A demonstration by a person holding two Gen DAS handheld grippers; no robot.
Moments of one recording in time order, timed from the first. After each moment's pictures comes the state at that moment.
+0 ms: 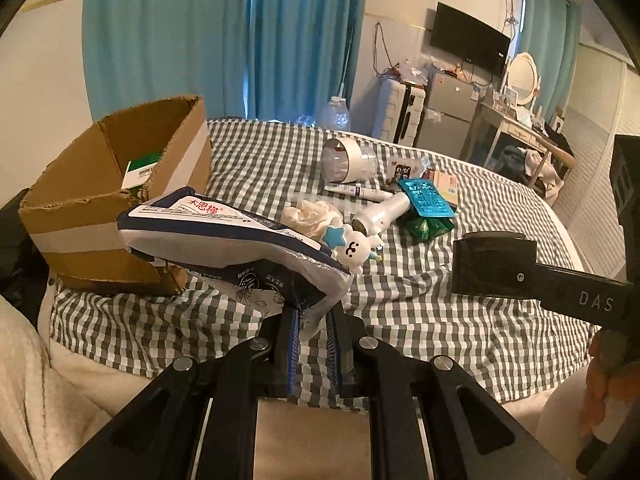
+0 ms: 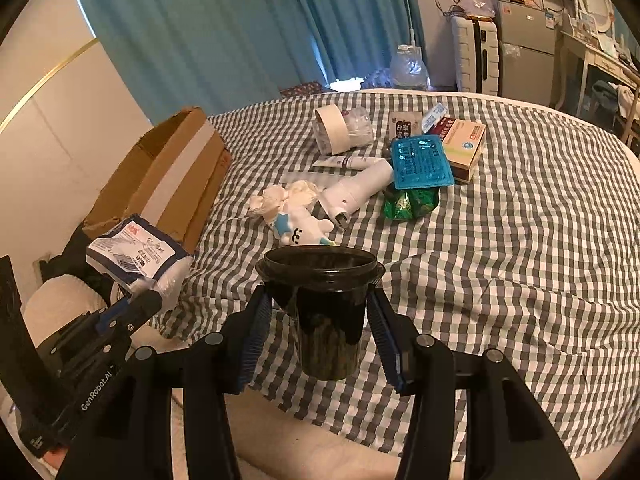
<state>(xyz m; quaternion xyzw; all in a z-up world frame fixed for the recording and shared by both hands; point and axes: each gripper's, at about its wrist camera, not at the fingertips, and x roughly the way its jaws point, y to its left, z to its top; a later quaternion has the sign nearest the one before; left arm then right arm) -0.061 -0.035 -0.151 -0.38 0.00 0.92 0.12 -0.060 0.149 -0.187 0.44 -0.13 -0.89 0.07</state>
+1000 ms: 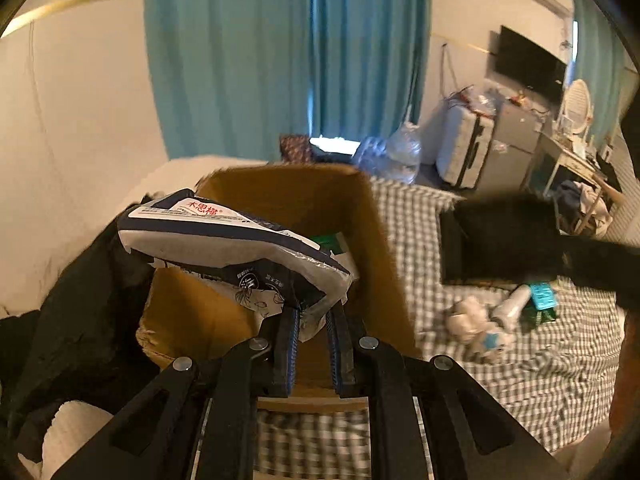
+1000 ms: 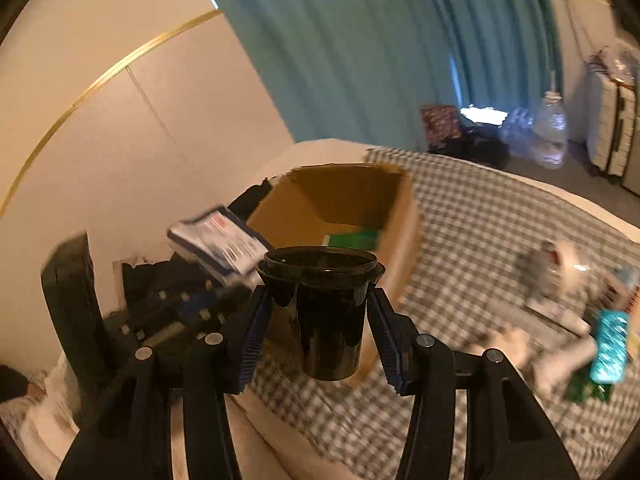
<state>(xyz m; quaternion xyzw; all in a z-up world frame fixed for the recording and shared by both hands) -0.190 -0.211 -0.082 -0.37 0.00 0.93 0.03 -0.221 -0.066 -0.088 0.41 -0.09 -0.86 0.28</state>
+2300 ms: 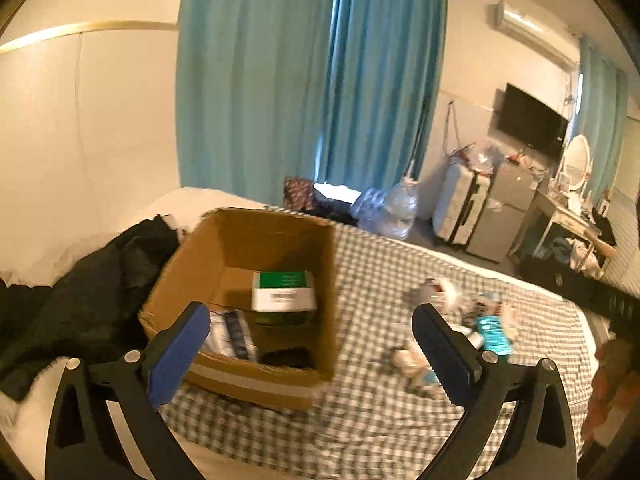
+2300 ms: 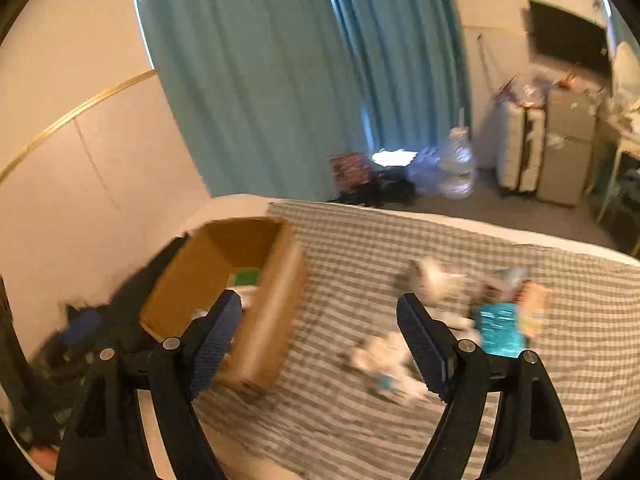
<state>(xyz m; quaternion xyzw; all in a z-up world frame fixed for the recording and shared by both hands) -0.112 -0.163 -0.025 -0.29 -0.06 0.96 0.01 -0.131 0.050 -0.054 0.32 -0.08 -0.94 0.11</state>
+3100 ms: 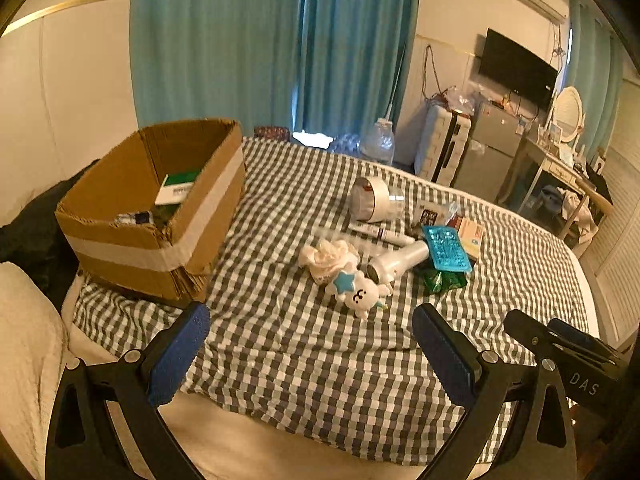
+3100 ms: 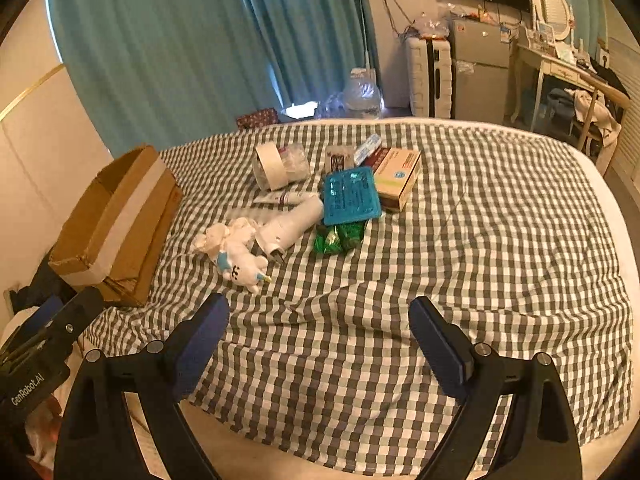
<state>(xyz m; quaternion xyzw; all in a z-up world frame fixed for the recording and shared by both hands) -0.080 -0.015 -0.117 -0.37 -0.03 0.93 0.02 -0.058 0.182 -0.179 0.41 -0.12 -0.90 -0.01</state>
